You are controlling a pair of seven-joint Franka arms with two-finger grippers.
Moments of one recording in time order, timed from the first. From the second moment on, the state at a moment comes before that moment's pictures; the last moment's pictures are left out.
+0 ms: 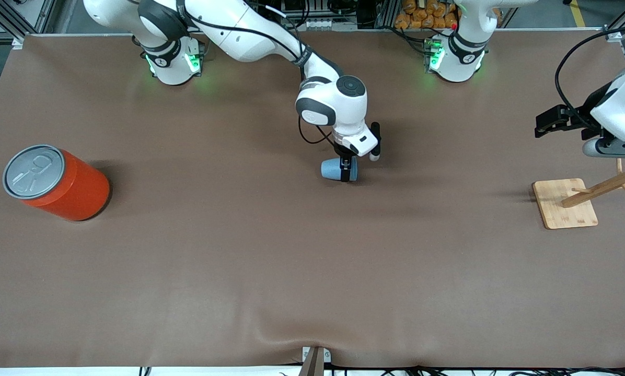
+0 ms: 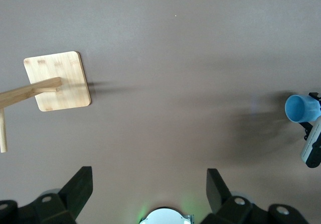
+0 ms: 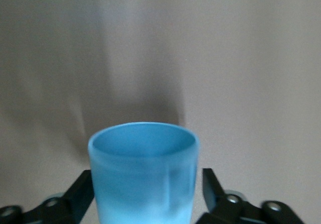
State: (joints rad) left arm 0.00 0.03 -0.07 -1.56 0.01 1.46 0.00; right arm 0.84 0.87 0.21 -1.39 -0.45 2.34 -0.23
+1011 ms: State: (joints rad) left arm 0.00 0.04 -0.07 -1.56 0.01 1.46 0.00; right arm 0.84 0.84 0.25 -1.35 -0.45 2.22 -0.23
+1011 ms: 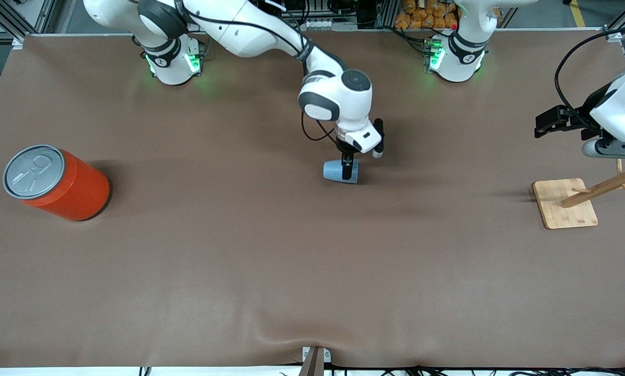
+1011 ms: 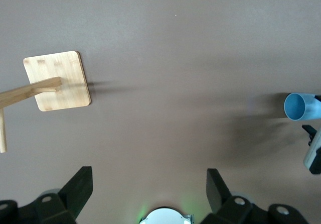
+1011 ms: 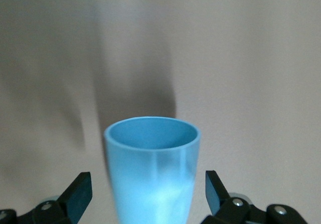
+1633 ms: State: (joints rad) left arm 0.00 0.04 -0.07 -1.56 0.01 1.46 0.00; right arm 0.68 0.60 0.31 -1.32 -0.28 1.93 -0.22
